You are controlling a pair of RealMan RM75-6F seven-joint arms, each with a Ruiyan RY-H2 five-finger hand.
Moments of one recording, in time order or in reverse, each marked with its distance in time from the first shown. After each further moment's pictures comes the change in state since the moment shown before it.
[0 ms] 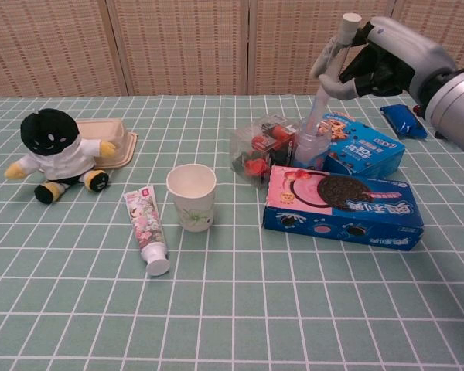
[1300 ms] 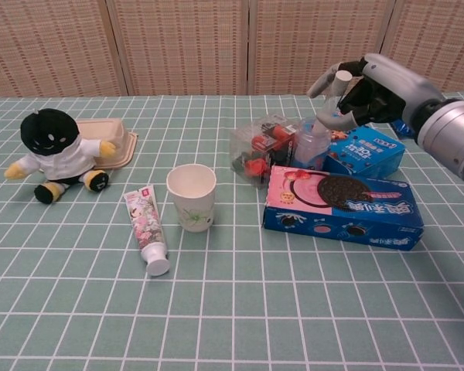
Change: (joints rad) left arm 0.002 0.004 0.003 -0.005 0.000 -0.003 0.006; right arm 0.004 -0.043 -0.025 0.134 -0.004 -0.065 0.073
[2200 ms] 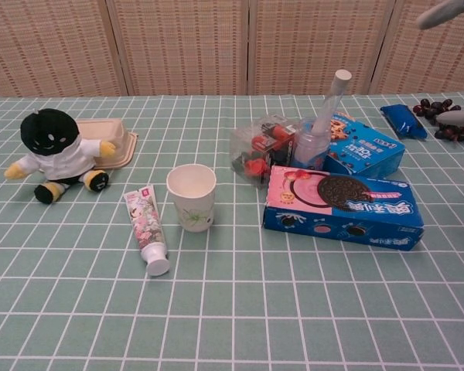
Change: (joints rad) left arm -0.014 -0.043 0.012 0.009 0.023 -0.020 0.087; right arm -0.263 0.371 -0.213 -0.323 -0.335 0.363 -0.251
